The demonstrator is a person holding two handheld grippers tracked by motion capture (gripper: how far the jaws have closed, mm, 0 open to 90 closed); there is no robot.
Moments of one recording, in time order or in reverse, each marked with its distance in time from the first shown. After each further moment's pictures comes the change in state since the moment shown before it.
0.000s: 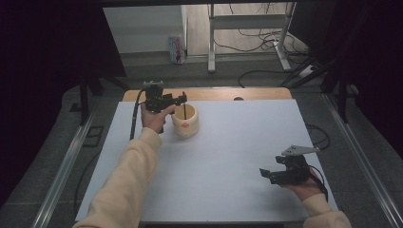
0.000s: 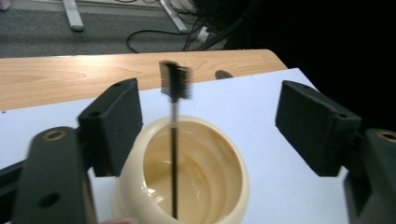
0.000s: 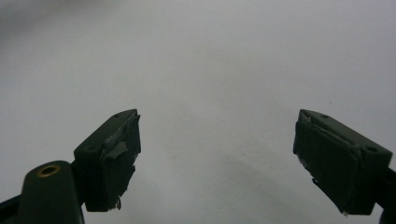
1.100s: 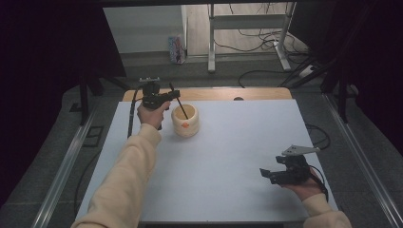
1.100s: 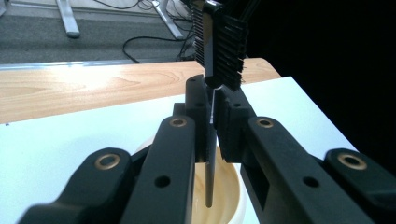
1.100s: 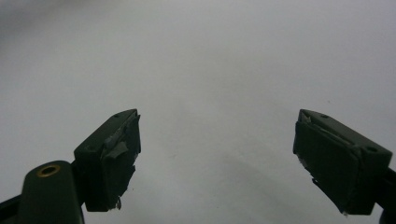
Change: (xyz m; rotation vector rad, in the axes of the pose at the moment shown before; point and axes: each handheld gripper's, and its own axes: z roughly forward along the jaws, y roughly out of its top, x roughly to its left) left arm 0.005 0.008 -0.004 -0.017 -0.024 -0.007; right arm -0.001 0.000 0.000 0.001 -0.002 0.001
